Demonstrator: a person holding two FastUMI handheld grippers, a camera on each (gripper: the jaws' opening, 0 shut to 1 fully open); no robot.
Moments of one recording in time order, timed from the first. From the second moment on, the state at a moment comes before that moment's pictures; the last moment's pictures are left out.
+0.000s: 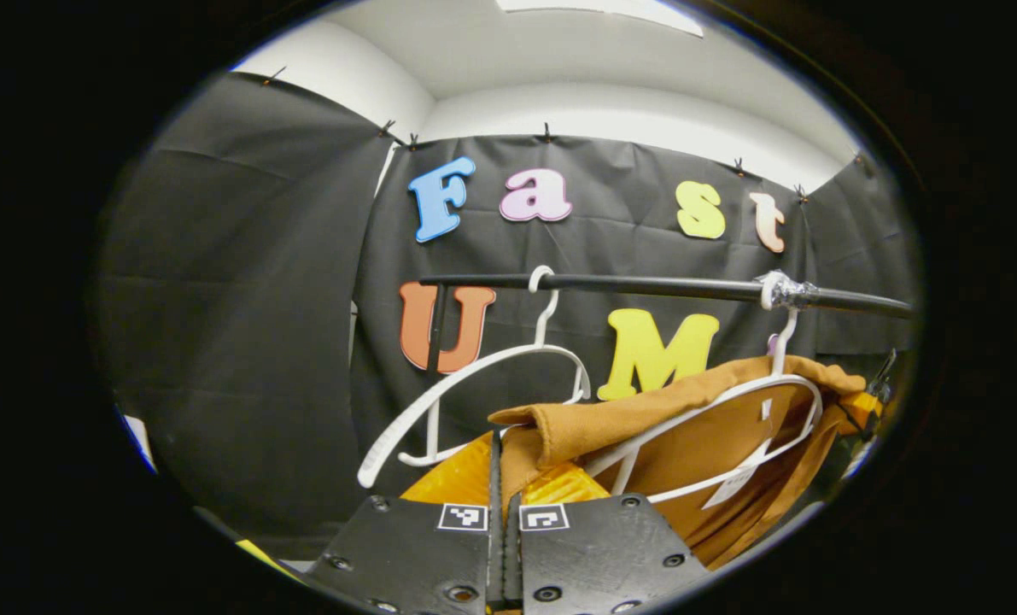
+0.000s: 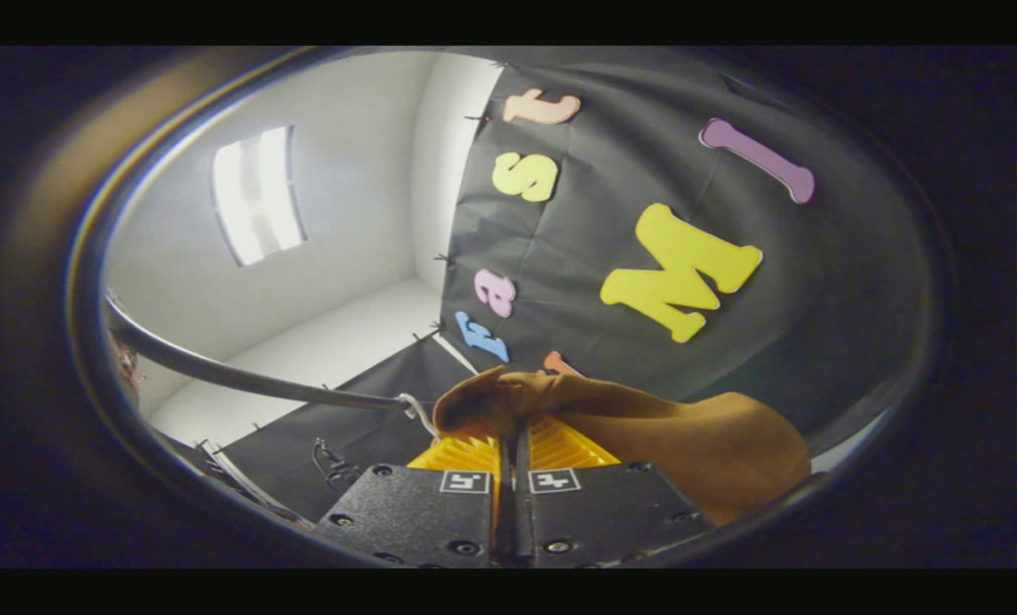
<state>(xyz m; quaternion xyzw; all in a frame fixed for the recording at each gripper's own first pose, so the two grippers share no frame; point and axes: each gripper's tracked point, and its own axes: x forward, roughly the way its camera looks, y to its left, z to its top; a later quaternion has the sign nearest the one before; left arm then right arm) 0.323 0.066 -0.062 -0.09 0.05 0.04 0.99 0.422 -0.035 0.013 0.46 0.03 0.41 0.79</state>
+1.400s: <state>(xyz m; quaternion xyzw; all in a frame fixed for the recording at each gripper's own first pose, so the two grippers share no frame) 0.336 0.076 -0.050 -0.10 0.05 -0.02 0.99 0.505 -0.030 0.010 0.40 0.04 0.34 0.85</state>
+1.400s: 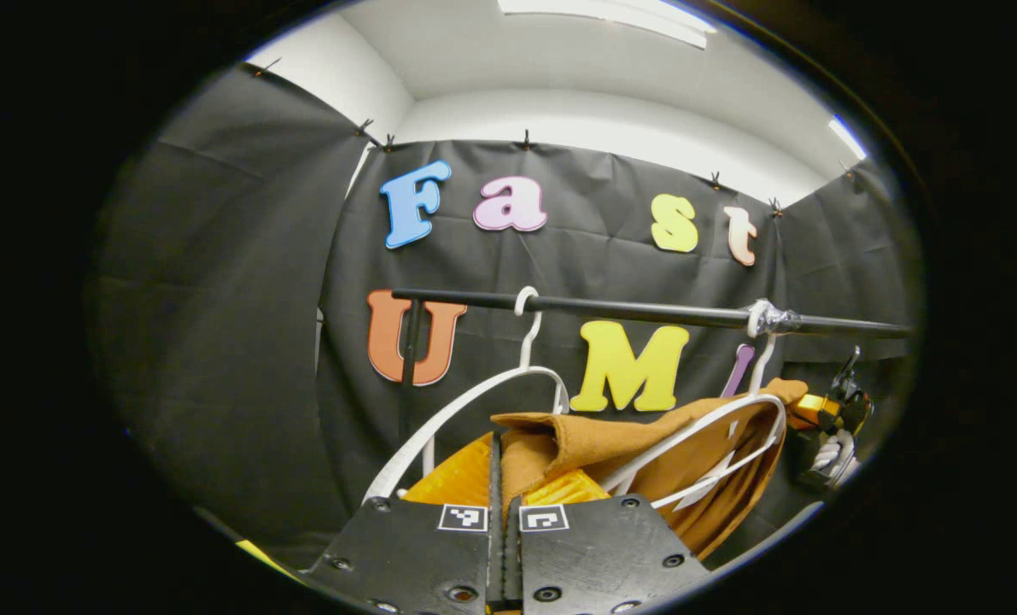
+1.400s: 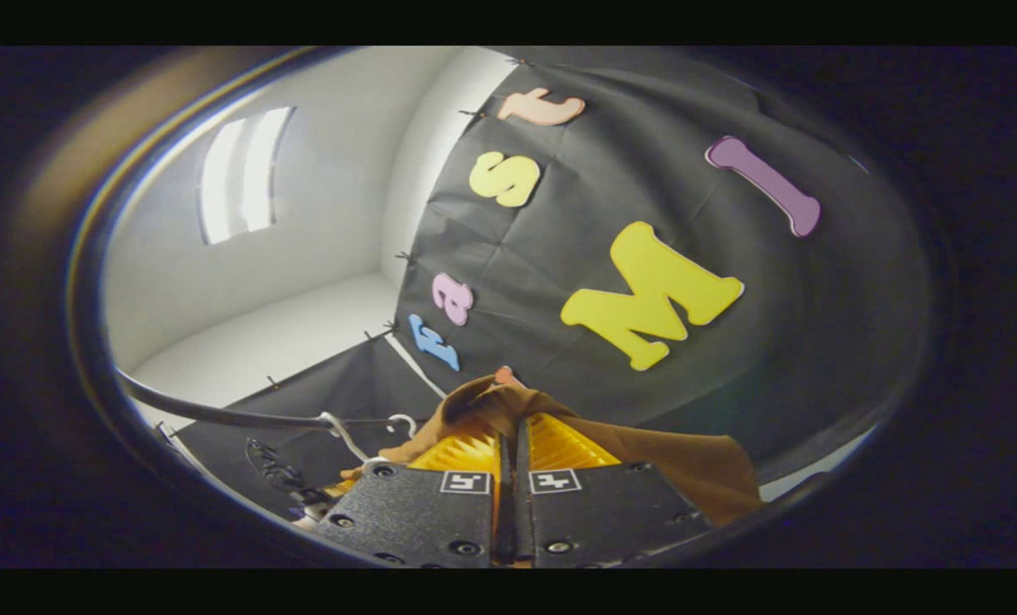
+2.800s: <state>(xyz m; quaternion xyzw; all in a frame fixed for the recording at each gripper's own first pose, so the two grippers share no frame) 0.272 0.018 -0.203 -0.10 0.19 -0.01 0.98 0.402 0.013 -0.143 0.30 0.21 0.33 0.87</state>
